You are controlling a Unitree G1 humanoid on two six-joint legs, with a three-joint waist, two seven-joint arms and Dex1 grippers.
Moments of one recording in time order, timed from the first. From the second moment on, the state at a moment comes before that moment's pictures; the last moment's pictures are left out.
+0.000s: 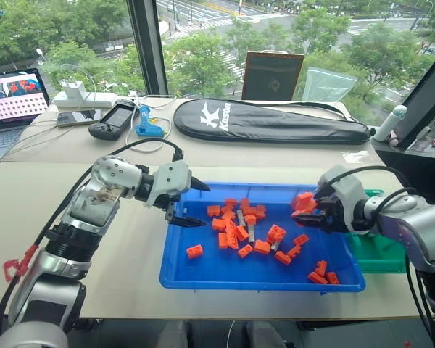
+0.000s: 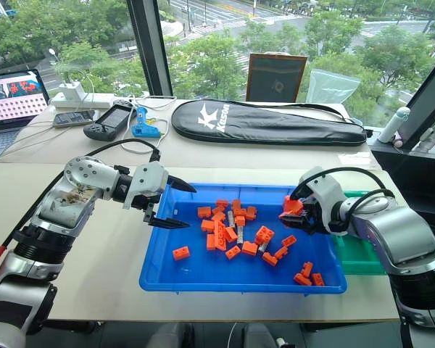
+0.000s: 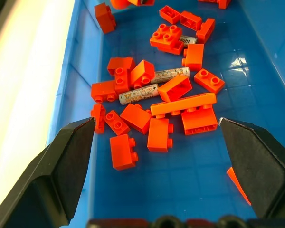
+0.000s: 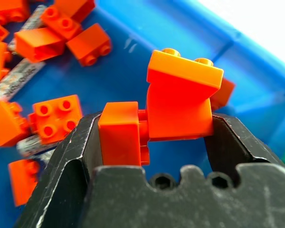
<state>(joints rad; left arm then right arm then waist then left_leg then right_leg) -0.75 0.69 -0.24 0.05 -0.18 0.26 -1.40 -0.48 -0.91 0.04 -0.36 0.41 1.20 0.63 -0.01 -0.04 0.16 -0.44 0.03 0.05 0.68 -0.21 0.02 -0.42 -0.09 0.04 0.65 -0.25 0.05</state>
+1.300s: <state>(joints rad) -0.74 0.72 -0.23 0.01 -0.24 0.35 -1.39 -0.40 -0.74 0.16 -0.39 0.45 1.12 0.63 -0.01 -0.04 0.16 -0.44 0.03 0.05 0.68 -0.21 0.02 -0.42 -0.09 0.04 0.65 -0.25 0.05</state>
